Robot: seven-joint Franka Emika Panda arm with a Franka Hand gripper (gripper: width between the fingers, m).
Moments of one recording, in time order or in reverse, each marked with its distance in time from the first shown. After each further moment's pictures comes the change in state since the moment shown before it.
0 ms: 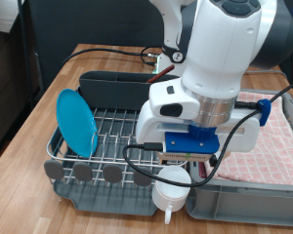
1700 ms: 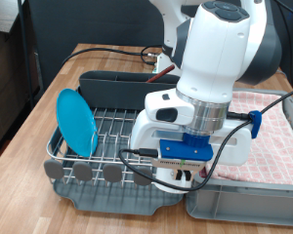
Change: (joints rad) arm 0.018 0.028 -0.029 -0.112 -0.005 0.305 -0.001
